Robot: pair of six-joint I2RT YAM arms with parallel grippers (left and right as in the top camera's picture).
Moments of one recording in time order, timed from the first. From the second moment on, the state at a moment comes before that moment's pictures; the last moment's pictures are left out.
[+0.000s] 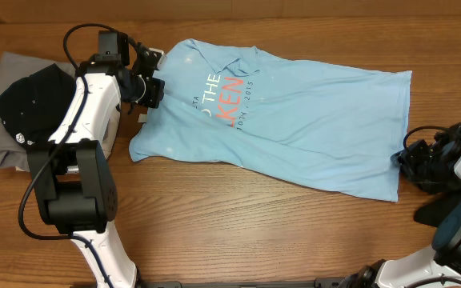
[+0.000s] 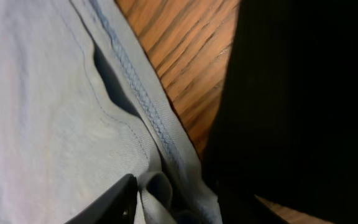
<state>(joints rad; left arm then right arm) 0.03 2.05 1.60 -0.75 0.34 0.29 -0.61 1.78 0.98 -0.58 -0.38 0.30</state>
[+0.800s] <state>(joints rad) 0.04 2.05 1.60 -0.76 0.32 0.29 -0.61 1.70 0.99 -0.62 -0.42 0.28</state>
